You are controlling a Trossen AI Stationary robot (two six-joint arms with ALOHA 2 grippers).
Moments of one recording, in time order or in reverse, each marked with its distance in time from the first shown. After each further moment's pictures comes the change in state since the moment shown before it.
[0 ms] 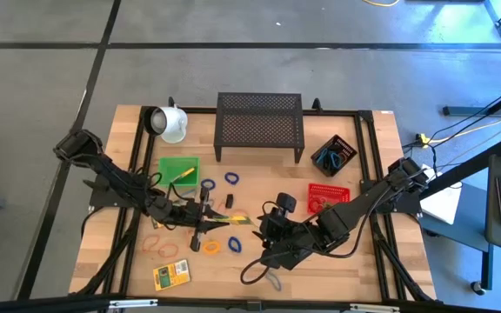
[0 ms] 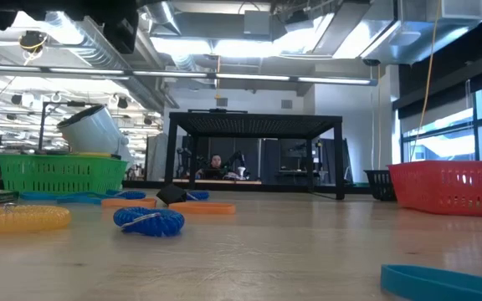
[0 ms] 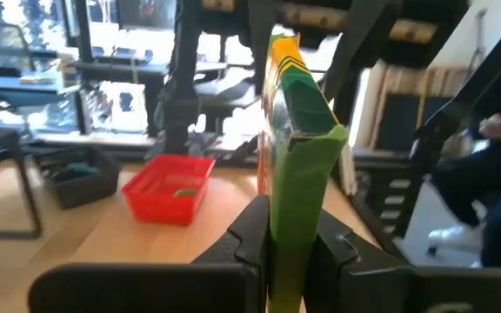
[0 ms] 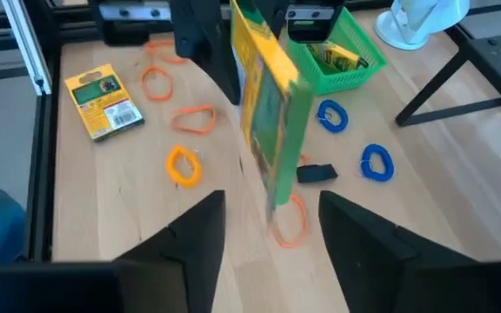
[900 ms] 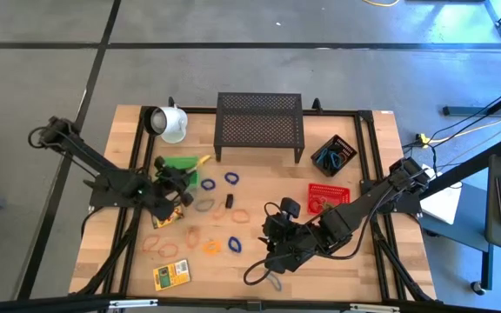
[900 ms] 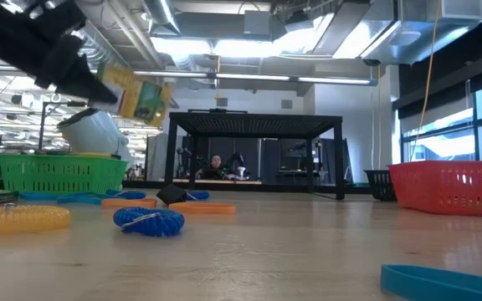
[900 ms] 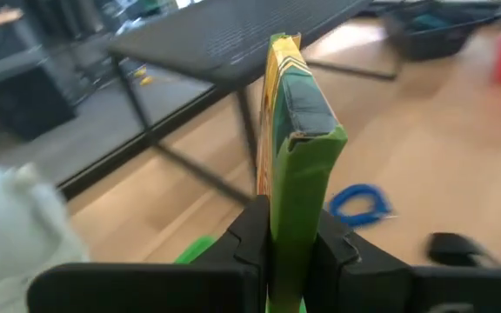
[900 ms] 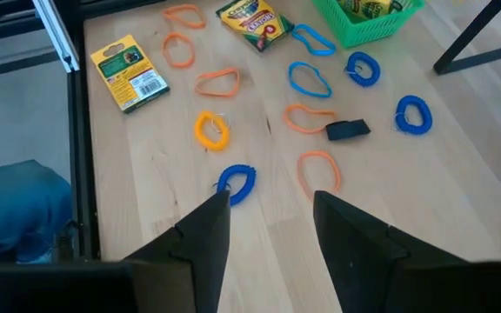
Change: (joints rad) left arm 0.026 -0.439 0.001 -1.439 -0.649 -0.721; right arm 0.012 -0.009 0.000 -0.060 -0.113 0.131
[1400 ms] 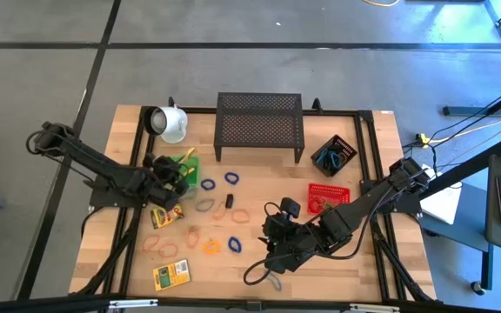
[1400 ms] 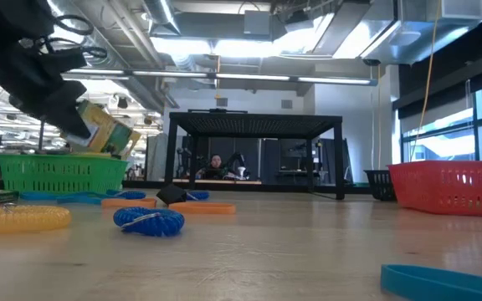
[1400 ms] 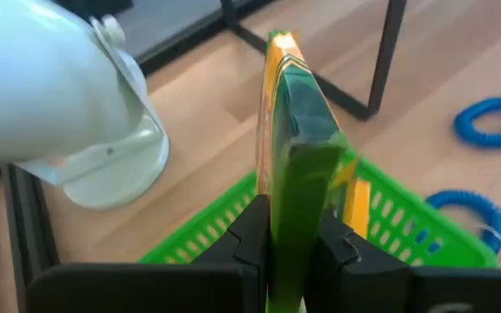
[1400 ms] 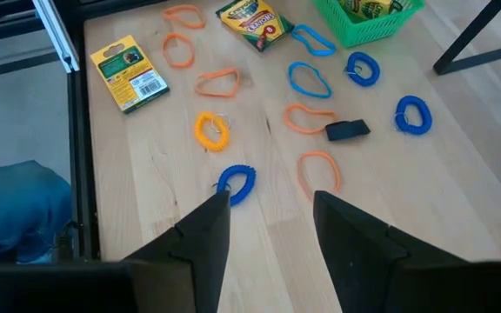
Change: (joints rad) left arm 0.152 0.005 0.000 -0.390 0.211 -0.345; right arm 0.000 0.000 0.000 0.000 0.000 0.000
